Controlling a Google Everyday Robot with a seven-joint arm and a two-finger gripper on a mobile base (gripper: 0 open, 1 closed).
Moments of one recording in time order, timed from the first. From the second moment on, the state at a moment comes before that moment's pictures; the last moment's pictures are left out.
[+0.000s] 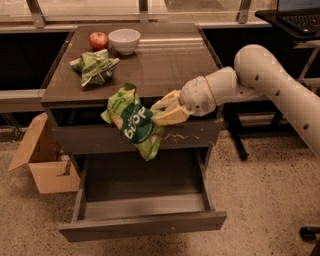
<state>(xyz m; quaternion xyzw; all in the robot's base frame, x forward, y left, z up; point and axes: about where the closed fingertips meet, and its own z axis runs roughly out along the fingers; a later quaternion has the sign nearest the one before) 0.574 -0.012 0.833 -0.62 0.58 0.38 0.37</state>
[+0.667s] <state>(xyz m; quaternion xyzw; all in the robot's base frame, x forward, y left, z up) 0.551 -0.038 0.757 -0.58 0.64 0.38 0.32</state>
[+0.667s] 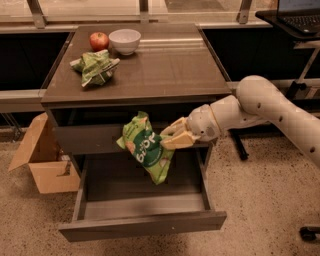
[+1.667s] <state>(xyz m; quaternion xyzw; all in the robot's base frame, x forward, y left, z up) 0.530 -0.073 0.679 -0.52 0.69 0.39 0.30</state>
